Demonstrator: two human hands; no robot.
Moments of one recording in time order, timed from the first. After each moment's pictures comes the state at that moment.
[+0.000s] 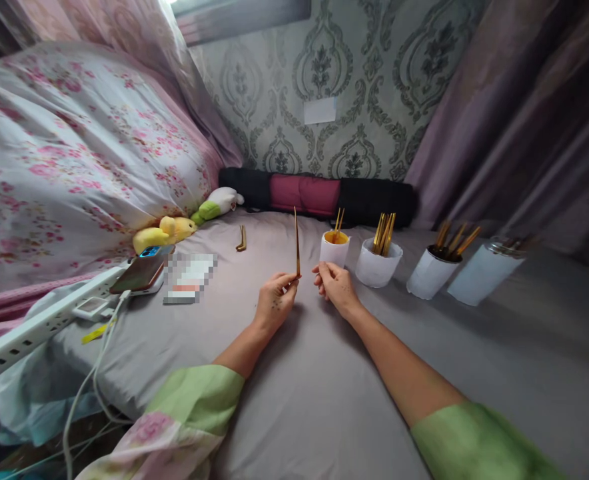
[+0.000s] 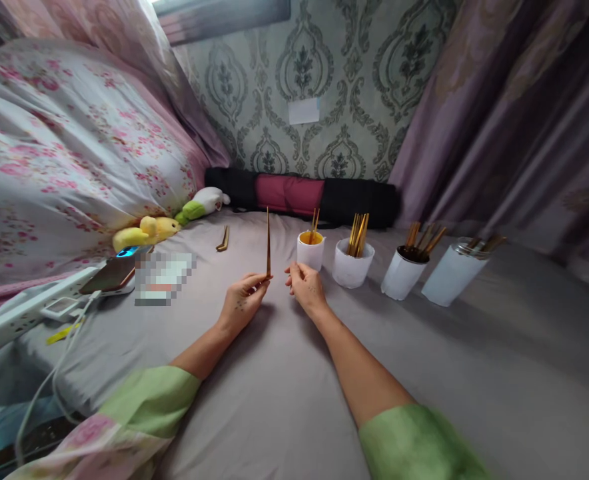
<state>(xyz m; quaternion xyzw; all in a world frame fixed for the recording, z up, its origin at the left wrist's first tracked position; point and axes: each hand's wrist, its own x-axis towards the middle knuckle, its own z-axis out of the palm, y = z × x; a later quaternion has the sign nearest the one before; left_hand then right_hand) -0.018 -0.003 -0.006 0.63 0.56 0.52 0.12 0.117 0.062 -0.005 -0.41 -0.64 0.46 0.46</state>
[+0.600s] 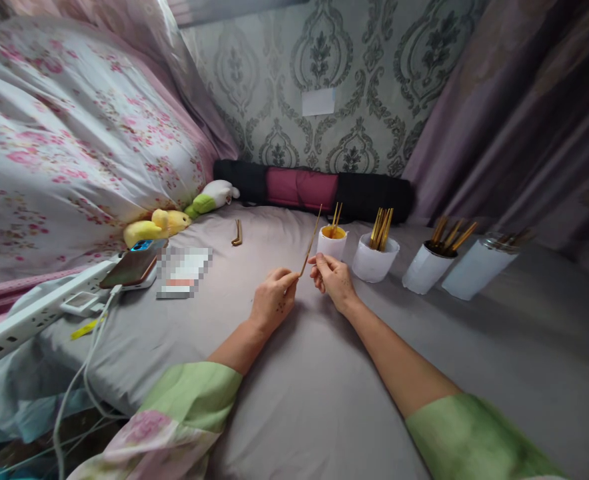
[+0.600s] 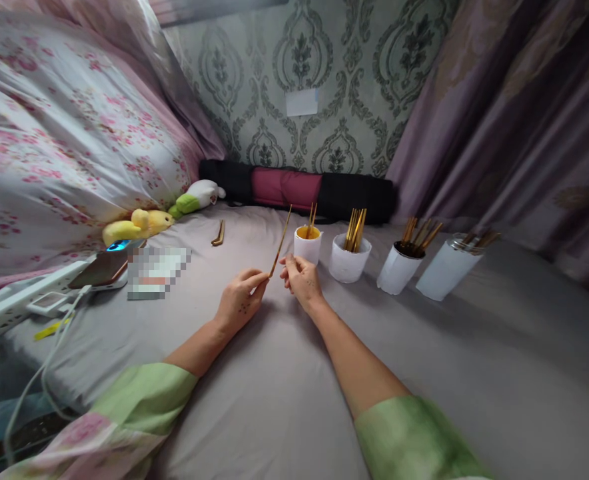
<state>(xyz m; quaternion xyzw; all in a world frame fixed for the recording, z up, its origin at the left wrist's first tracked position) -0.018 -0.009 -0.006 0.71 0.58 0.40 -0.03 0.115 0.055 0.007 -0.37 -0.60 0.52 0.48</state>
